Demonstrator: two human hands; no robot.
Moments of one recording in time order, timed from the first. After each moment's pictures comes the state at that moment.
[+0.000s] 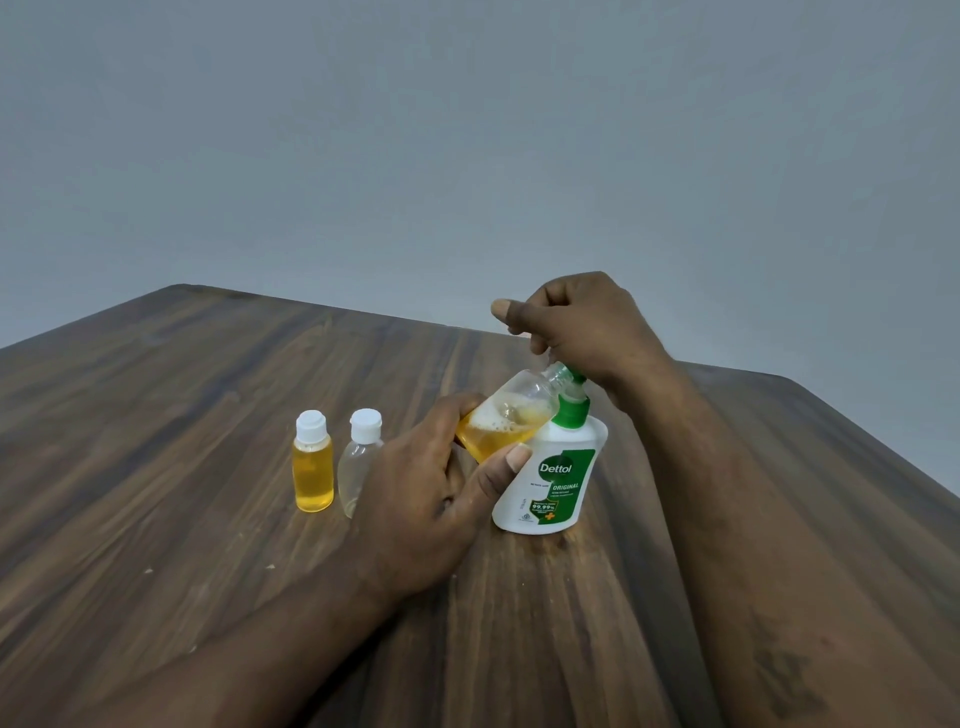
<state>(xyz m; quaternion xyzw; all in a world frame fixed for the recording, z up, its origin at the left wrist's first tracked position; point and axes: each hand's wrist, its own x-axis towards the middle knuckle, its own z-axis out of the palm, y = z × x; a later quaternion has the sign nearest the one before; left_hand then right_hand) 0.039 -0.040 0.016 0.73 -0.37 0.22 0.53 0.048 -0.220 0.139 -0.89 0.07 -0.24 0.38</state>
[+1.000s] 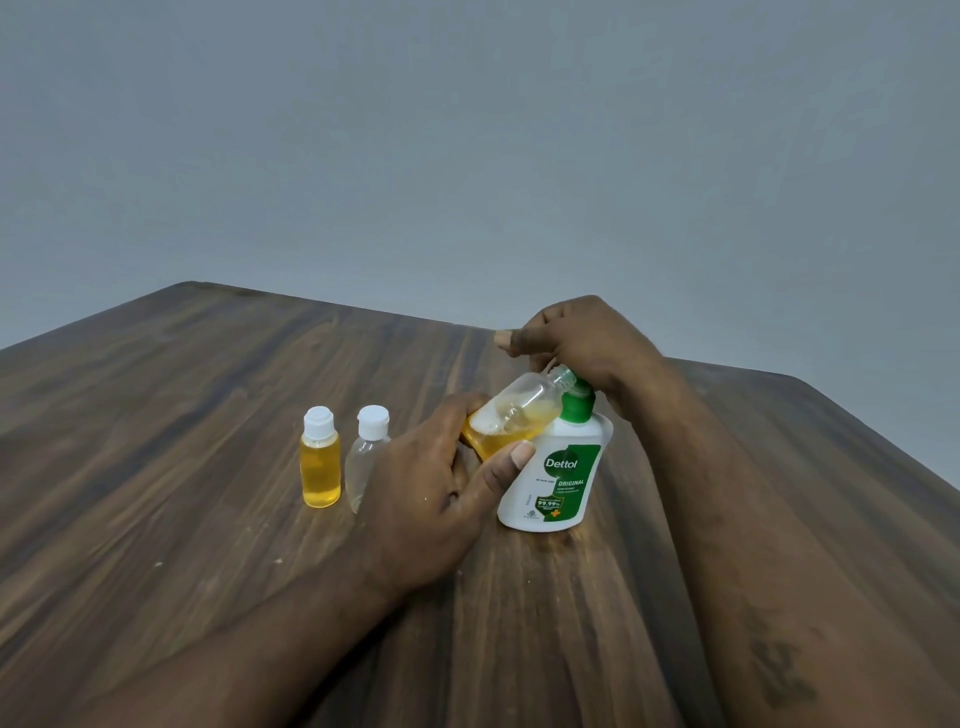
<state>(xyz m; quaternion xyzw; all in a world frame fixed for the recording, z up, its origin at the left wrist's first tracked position) 0.043 -0.040 0.013 0.75 -0.36 0.22 0.51 0.052 -0.219 0.134 -0.91 0.09 -0.12 0.38</state>
